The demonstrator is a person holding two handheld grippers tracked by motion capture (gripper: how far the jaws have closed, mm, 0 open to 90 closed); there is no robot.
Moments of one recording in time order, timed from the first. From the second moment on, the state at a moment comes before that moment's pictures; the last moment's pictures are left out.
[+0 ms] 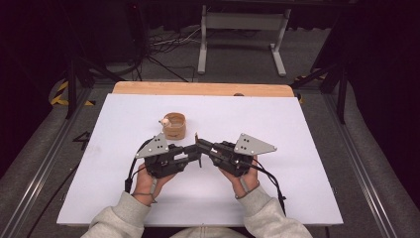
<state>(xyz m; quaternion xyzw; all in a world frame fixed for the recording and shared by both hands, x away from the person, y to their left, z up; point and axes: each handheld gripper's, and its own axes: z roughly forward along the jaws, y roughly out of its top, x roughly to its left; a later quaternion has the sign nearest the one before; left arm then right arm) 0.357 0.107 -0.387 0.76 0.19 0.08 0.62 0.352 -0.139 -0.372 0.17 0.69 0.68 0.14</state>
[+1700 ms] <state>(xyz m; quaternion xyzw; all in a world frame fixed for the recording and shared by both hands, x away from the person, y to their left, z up) 0.381 0.129 -0.363 0.76 0.23 0.12 0.60 0.345 -0.203 -0.365 0.23 0.71 0.64 0.20</state>
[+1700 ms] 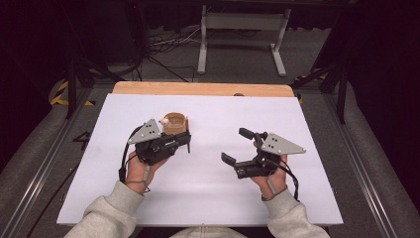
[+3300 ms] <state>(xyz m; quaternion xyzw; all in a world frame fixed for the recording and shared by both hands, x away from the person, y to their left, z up) 0.449 0.156 -0.351 0.70 0.37 0.23 0.56 0.340 -0.252 -0.388 0.27 0.72 0.60 0.22</state>
